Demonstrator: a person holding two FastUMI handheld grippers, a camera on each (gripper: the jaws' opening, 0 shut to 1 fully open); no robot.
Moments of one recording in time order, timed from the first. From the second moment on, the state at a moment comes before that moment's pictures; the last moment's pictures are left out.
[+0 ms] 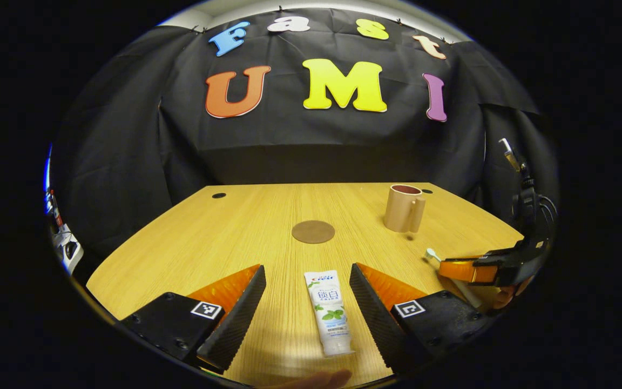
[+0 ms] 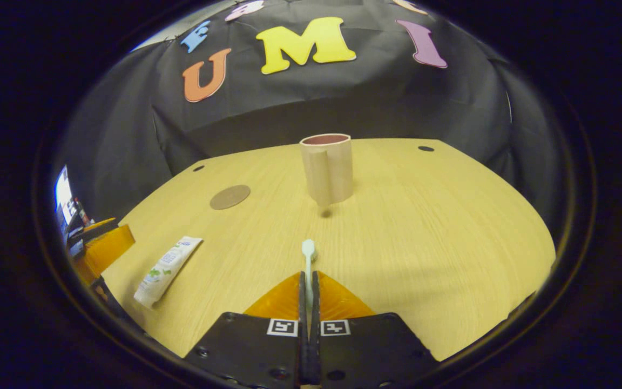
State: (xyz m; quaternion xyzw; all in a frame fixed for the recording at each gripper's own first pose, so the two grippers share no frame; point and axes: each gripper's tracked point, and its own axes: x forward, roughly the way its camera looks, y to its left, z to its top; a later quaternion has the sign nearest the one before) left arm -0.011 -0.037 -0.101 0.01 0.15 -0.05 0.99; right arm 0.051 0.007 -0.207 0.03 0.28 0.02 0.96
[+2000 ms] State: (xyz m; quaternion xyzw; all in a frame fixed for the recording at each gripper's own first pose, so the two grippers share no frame) left arm 0.039 -0.064 -0.027 -0.02 0.07 -0.06 1.00; right arm 0.168 0.002 0.013 0.03 0.03 0.05 1.00
